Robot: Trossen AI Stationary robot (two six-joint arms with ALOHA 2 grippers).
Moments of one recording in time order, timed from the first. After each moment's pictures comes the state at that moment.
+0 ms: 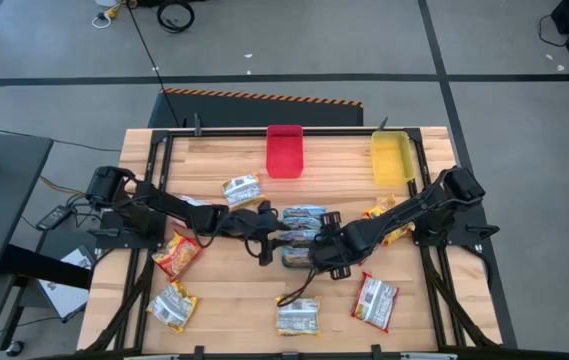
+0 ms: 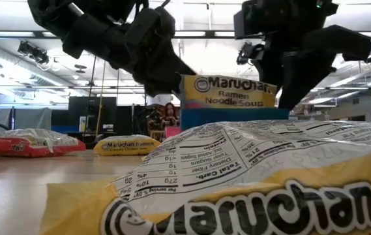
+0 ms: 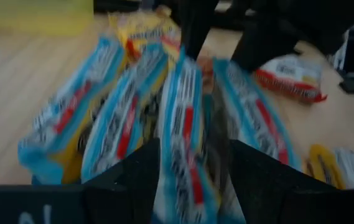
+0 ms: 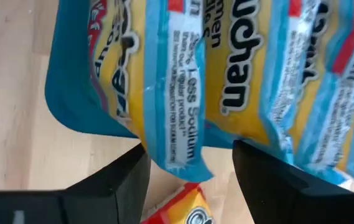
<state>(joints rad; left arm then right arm) -0.16 1.68 0.76 0.53 -0.15 -0.19 0.37 1.78 1.28 -0.92 0.36 0.18</state>
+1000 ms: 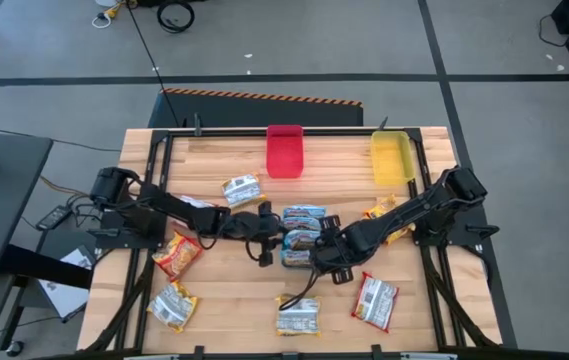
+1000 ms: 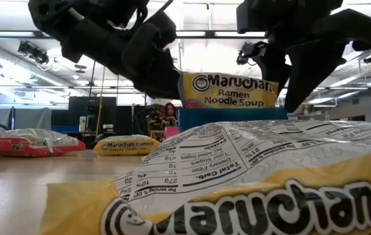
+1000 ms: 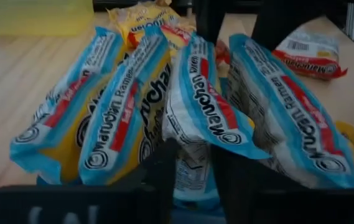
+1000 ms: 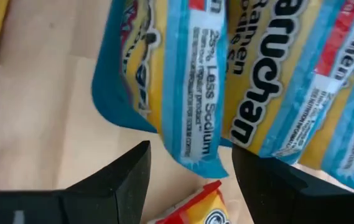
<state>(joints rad) -0.16 1.71 0.76 0.54 -0.18 -0.09 0.38 1.77 1.27 -0.89 0.30 0.15</state>
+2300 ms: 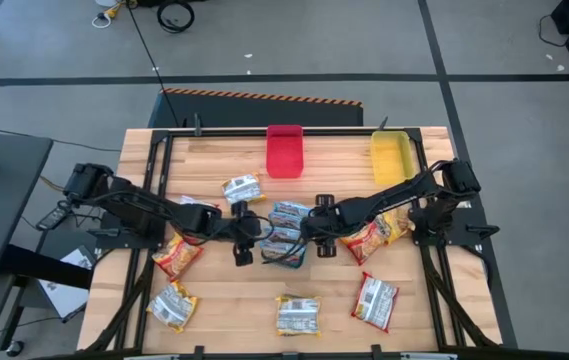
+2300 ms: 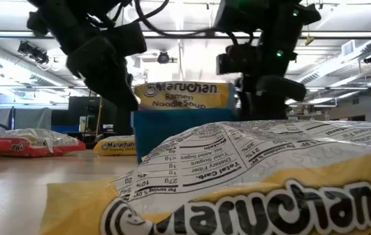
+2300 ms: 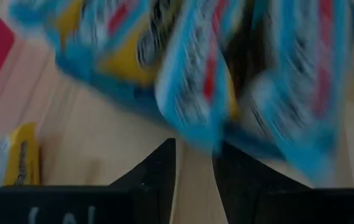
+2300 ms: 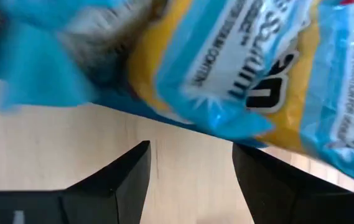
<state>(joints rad) -0.21 1.51 0.76 -0.08 -0.29 -0.22 0.16 1.77 1.12 -0.63 0.32 0.08</state>
